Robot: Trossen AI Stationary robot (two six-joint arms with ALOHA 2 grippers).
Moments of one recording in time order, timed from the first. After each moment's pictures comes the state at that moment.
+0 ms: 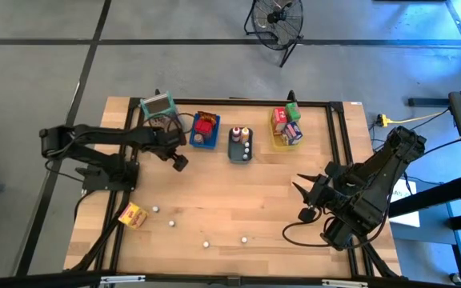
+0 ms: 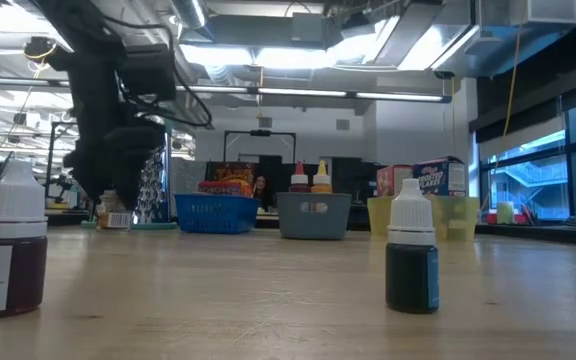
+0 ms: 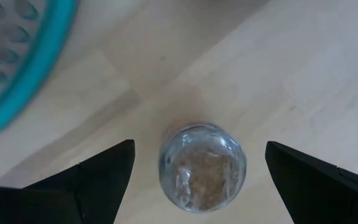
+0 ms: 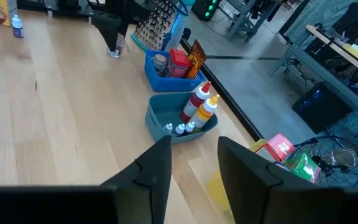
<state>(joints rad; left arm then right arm) 0.34 1.24 0.59 -0.65 -0.07 -0.59 0.91 1.46 1.30 -1.49 1.15 1.24</state>
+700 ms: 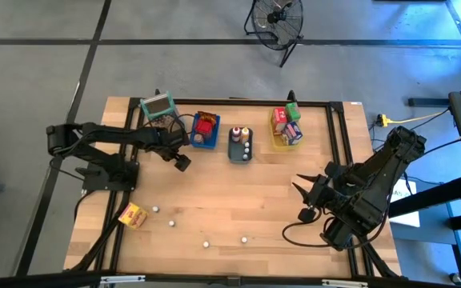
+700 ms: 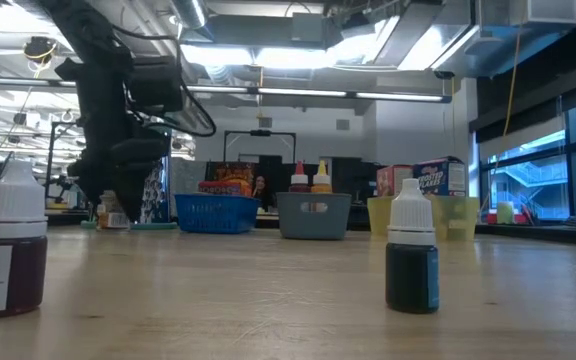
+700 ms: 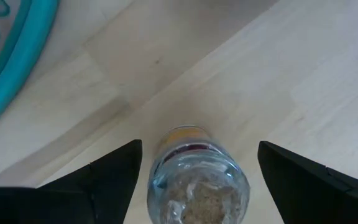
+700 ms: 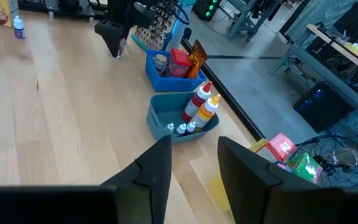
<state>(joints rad) 0.35 1.32 0.59 -0.59 -0.06 -0.60 0.91 1.46 1.30 -1.48 1.15 1.24</state>
